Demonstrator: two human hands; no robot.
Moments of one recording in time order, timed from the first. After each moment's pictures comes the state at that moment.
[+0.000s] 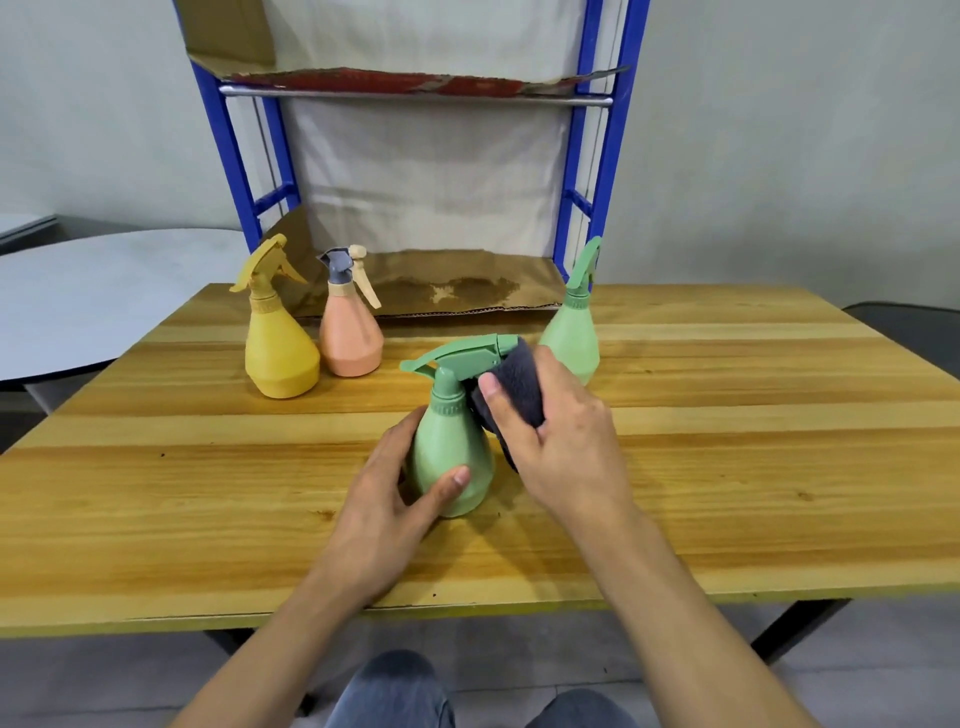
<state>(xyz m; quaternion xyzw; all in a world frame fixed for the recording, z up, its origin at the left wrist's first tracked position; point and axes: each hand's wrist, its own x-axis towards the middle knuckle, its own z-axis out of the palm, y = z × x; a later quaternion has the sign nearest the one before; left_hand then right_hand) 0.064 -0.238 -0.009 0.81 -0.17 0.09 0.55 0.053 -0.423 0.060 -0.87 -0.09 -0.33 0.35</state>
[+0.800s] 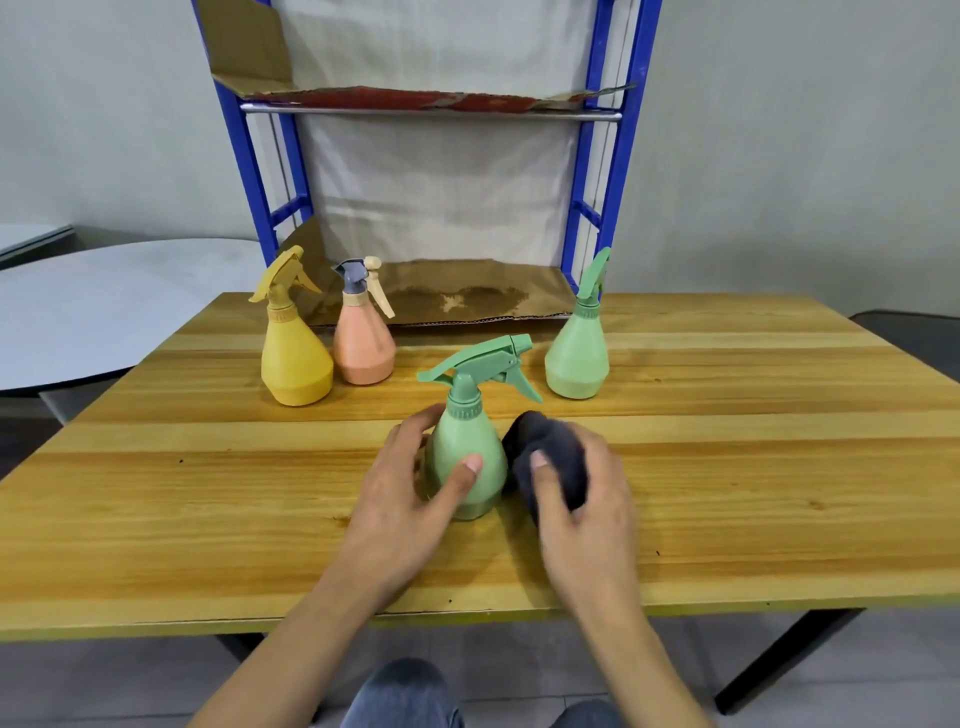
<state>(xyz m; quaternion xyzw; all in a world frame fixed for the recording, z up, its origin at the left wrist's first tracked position) 0.062 -0.240 0.006 0.83 -0.15 0.11 0.52 0.019 -0.416 0.002 -0.82 0.07 -0.33 0.46</state>
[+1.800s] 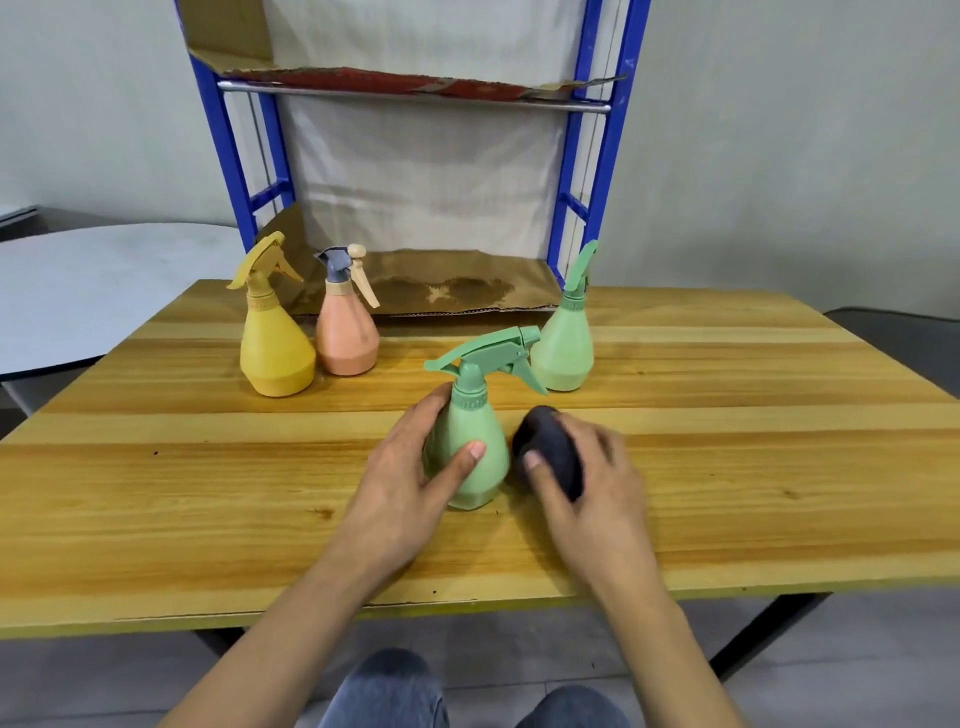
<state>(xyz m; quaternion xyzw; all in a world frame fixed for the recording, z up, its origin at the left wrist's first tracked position) 0.064 -0.256 0.022 0.84 -0.19 0.09 0.50 0.024 -0.453 -0.003 -0.91 0.05 -0.28 0.29</state>
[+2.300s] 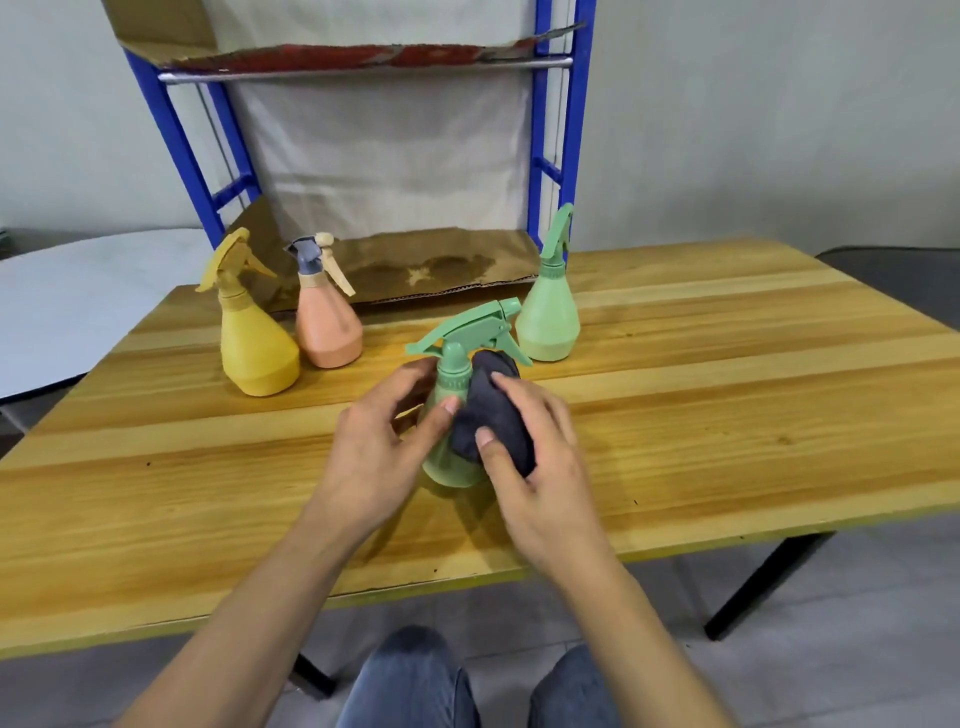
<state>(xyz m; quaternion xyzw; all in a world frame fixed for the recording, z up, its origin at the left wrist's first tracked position) 0.082 -0.247 0.036 0.81 -0.23 0.10 0.53 0.018 -0.411 0.009 -0.81 -0.04 -0.27 0.52</state>
